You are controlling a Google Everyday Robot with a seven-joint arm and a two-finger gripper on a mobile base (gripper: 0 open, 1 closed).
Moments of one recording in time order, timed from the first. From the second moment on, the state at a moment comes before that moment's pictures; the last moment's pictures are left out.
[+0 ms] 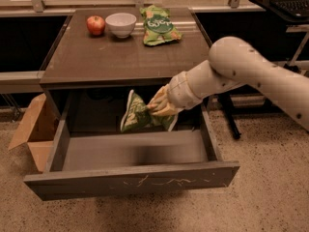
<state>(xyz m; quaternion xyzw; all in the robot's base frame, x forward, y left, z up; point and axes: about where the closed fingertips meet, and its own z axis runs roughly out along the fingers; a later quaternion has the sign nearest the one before) 0.572 -0.013 0.779 -0.74 0.55 0.17 0.35</state>
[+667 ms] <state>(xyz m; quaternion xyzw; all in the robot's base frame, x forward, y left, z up) 0.574 -0.036 0.807 -0.73 0.56 0.16 0.36</state>
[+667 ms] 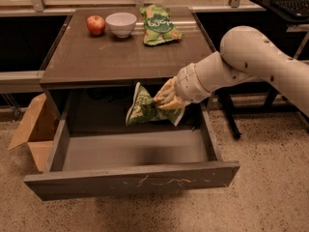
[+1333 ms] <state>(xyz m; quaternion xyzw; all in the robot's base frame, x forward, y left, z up) 0.611 -0.044 0.870 -0.71 0.53 0.13 0.45</state>
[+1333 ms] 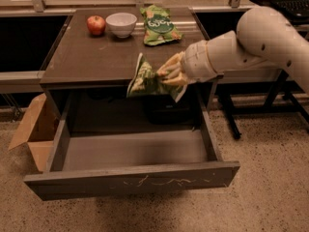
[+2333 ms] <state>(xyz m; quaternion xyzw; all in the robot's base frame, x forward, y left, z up) 0.738 -0.078 0.931 -0.65 0.51 0.11 0.55</state>
